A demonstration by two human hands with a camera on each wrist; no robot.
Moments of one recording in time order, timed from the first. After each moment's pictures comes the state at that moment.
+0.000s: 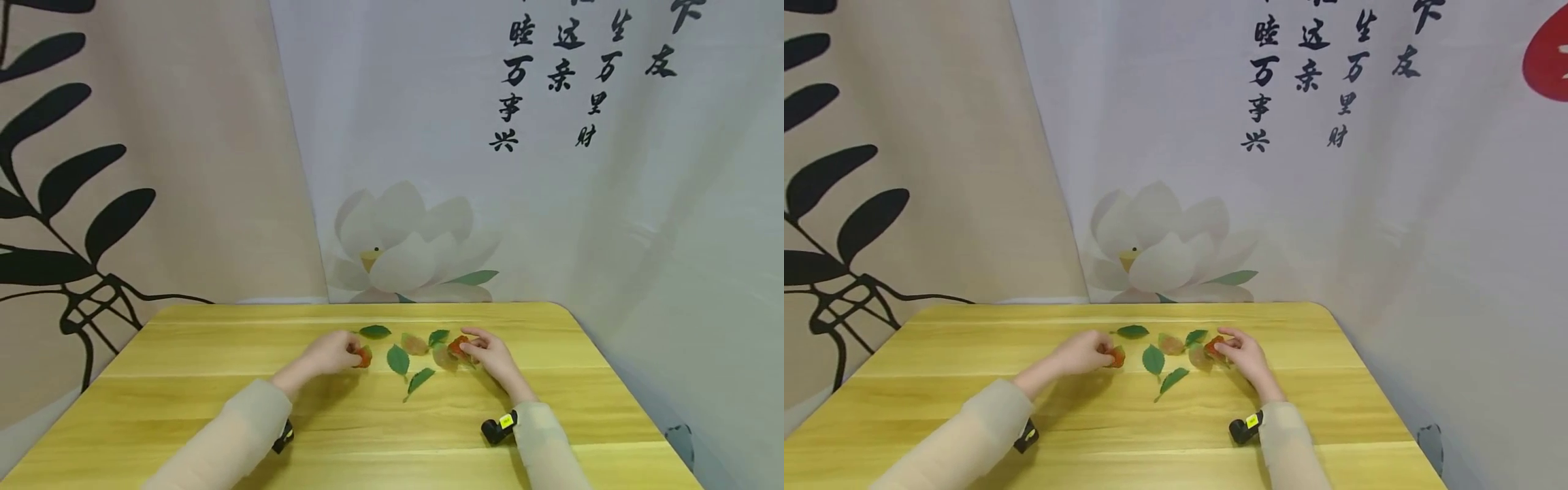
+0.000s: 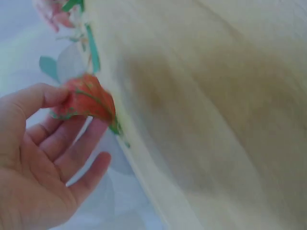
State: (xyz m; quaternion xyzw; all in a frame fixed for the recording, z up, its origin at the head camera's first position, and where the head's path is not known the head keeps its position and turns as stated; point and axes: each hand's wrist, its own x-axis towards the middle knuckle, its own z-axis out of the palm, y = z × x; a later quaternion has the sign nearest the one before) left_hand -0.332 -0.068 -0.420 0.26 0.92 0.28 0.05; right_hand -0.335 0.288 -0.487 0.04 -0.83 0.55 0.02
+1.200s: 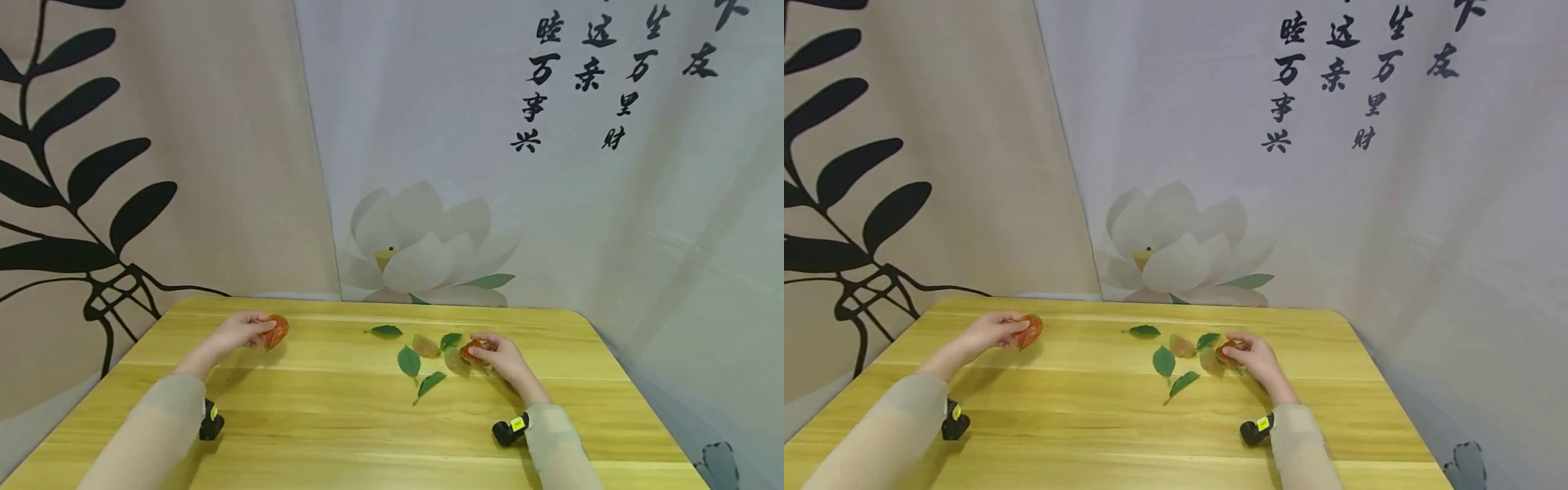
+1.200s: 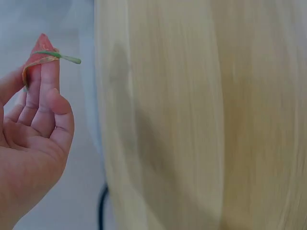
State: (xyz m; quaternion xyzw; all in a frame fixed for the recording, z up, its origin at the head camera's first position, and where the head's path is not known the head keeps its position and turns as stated) left_hand -0.352 -0.255 -0.423 0.08 0.85 0.52 0.09; right_hand -0.349 0.289 -0.487 0.05 -0.85 0.52 -0.01
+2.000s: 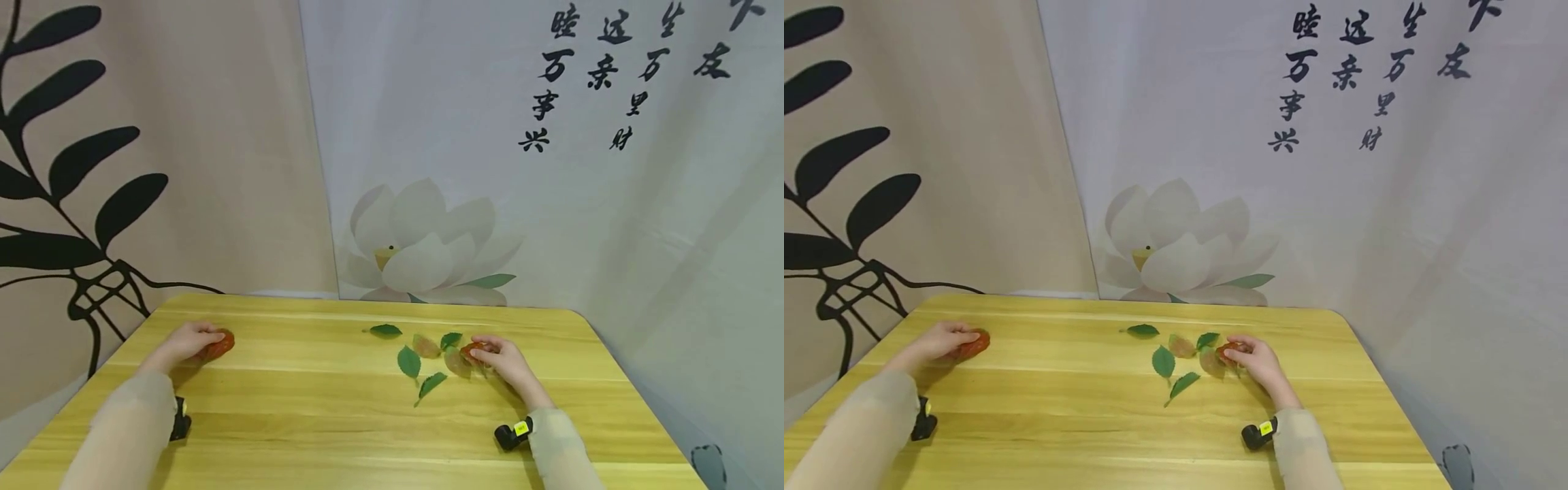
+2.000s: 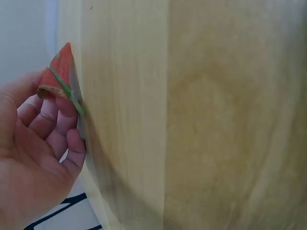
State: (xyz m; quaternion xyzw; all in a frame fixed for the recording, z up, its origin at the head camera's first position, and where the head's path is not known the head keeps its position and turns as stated) left_hand -0.359 -0.342 -0.451 0.03 0.90 0.43 0.07; right_hand -0.345 0.289 -0.484 0.04 -0.85 0.52 -0.01
